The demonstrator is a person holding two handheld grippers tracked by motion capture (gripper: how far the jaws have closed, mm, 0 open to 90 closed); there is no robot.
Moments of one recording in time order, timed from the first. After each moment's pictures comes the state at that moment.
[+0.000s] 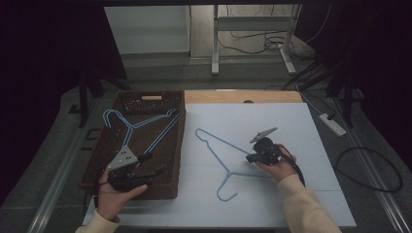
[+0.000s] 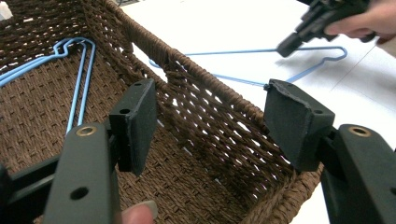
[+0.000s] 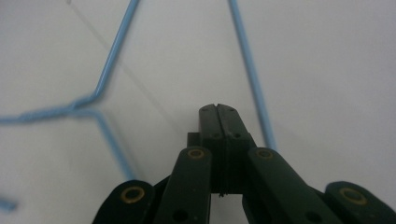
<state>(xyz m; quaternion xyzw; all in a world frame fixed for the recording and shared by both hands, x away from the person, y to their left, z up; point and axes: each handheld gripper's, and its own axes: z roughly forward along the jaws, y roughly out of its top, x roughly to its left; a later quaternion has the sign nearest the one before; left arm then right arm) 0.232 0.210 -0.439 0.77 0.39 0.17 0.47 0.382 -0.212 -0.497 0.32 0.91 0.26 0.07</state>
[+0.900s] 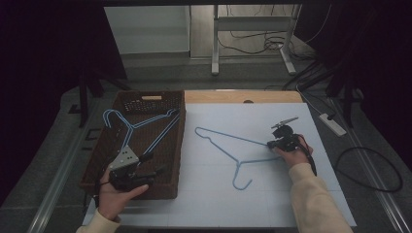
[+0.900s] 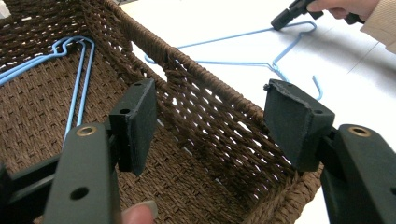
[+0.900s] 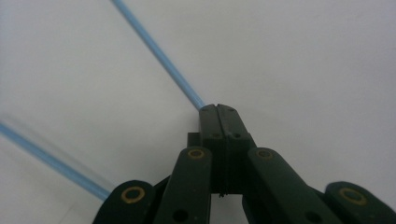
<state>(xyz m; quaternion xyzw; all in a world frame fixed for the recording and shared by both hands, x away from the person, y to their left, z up) 0.234 0.208 -0.440 0.78 0.39 0.17 0.46 0.439 -0.273 -0.503 0.43 0.86 0.24 0.13</state>
